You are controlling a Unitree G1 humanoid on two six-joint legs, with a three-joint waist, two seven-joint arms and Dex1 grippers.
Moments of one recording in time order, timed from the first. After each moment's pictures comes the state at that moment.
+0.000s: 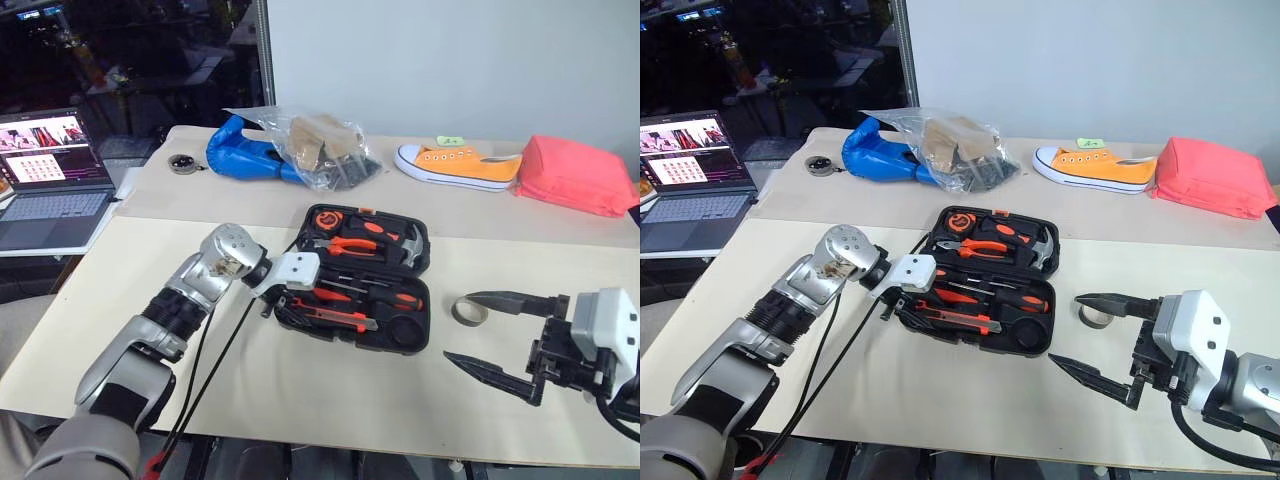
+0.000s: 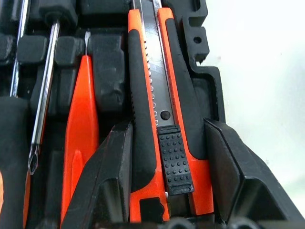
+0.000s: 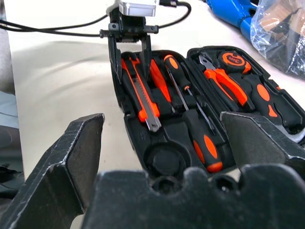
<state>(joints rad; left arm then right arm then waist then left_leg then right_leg) -0.86 0.53 -0.52 0.36 -0.04 0.18 -1.52 0.34 -0.86 -0.60 -0.78 0.71 0.45 0.98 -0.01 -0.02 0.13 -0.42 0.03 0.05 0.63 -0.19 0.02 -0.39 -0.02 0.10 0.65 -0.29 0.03</state>
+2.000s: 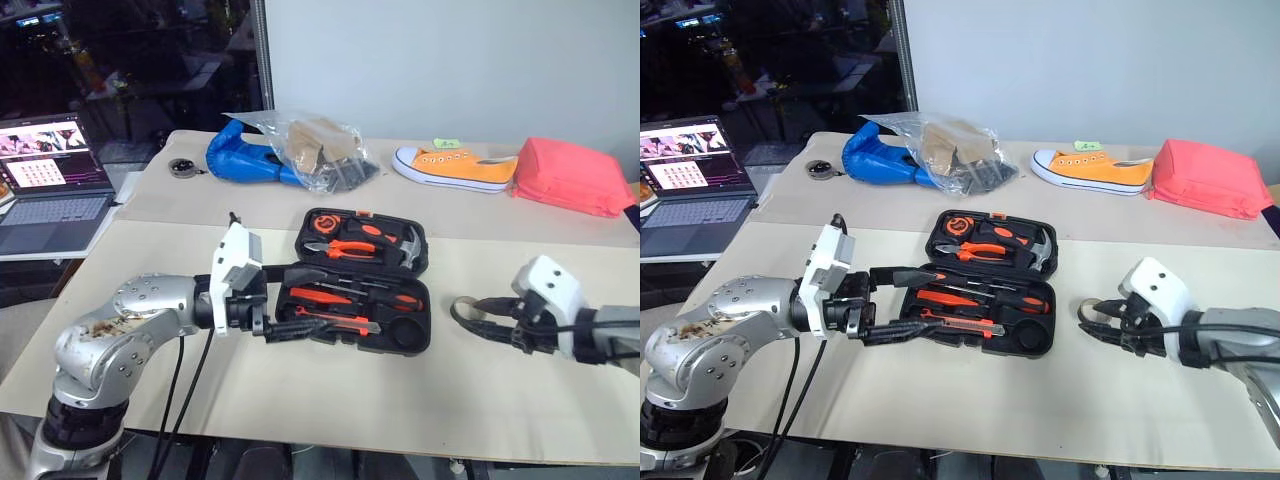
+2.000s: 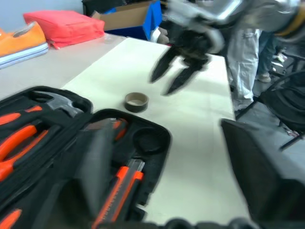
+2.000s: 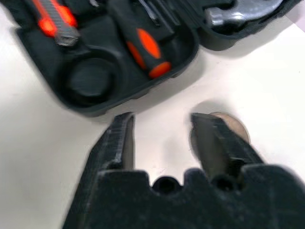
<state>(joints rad) -0.34 0.70 0.08 -0.65 -0.84 0.88 -0.92 -0.07 -1.10 -0.10 -0.38 0.45 0.75 0.84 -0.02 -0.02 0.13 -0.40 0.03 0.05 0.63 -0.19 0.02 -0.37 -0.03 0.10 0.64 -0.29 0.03</state>
